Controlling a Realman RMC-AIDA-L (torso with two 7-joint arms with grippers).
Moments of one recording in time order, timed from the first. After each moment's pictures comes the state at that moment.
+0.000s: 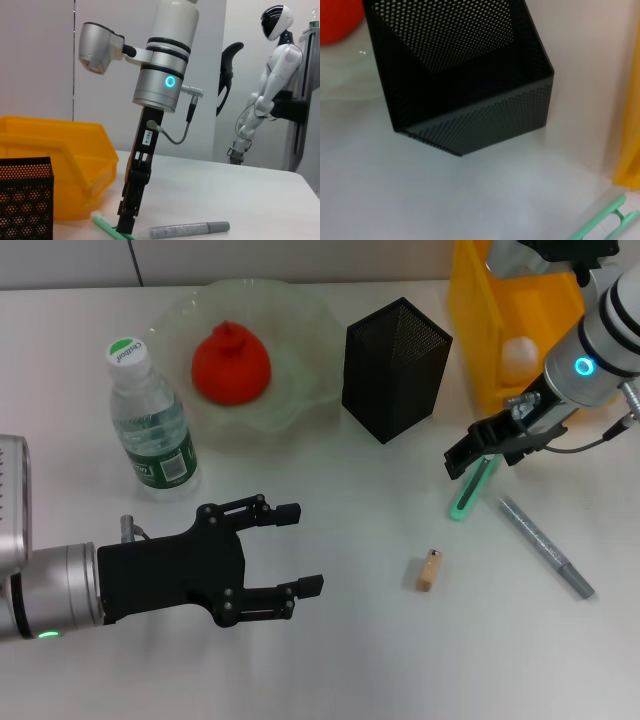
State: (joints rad) left arm -0.46 -2.07 0.82 0.32 1.86 1.63 -0.81; right arm 0.90 2.05 1.89 0.83 0.44 -1.38 2.95
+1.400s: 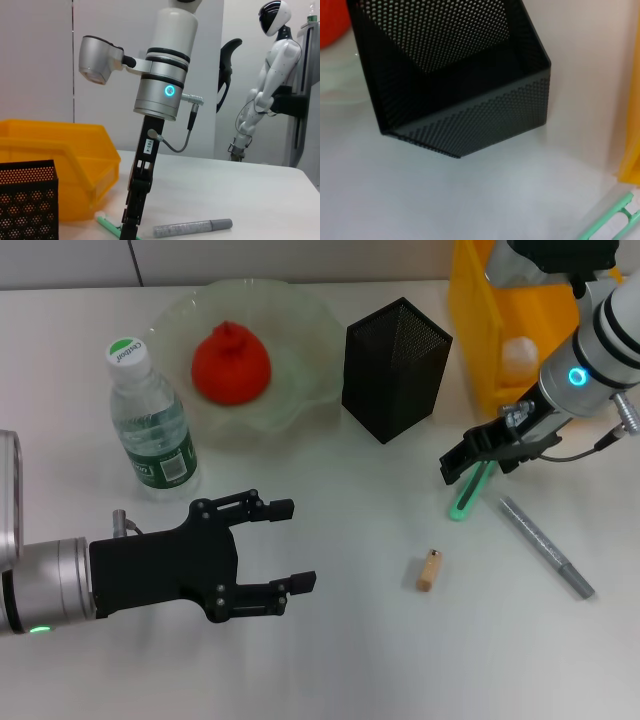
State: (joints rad) left arm -0.46 -2.06 0.82 0.35 1.86 1.64 -0.81; right arm 0.90 2.06 1.91 0.80 0.44 -1.34 2.96
